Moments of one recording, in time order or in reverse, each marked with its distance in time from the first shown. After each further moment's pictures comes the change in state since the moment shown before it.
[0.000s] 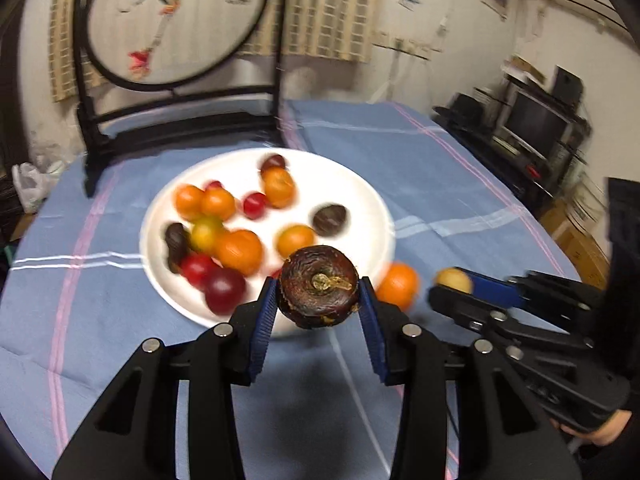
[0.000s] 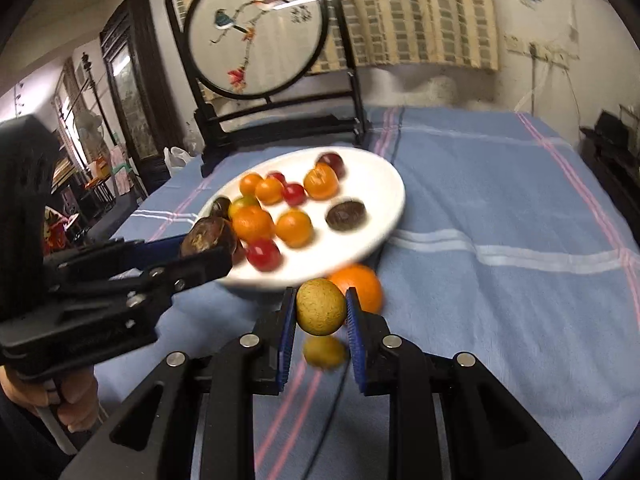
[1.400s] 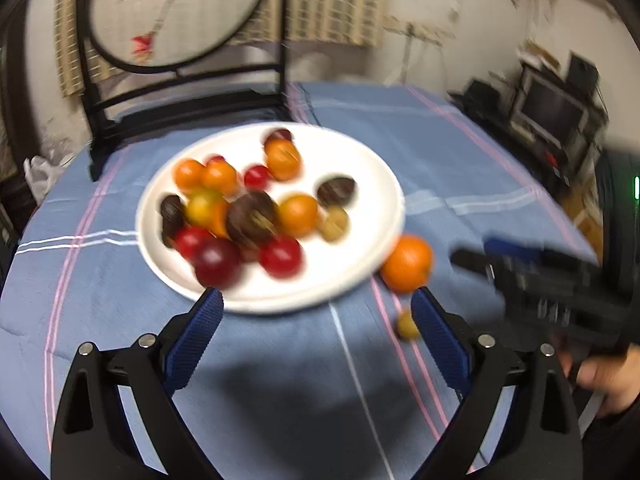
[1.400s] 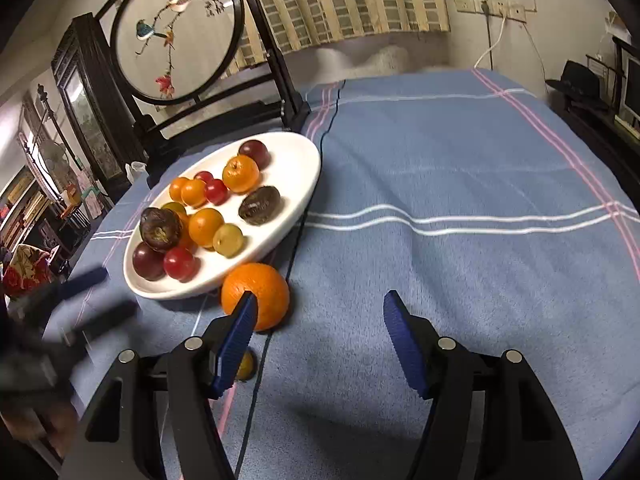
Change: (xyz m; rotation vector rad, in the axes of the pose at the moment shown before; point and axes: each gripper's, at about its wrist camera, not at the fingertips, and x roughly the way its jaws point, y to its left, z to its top) left arm 0.019 -0.027 -0.031 0.053 0.061 0.039; right arm 0.023 -0.069 -0.019 0.175 0.059 -0.069
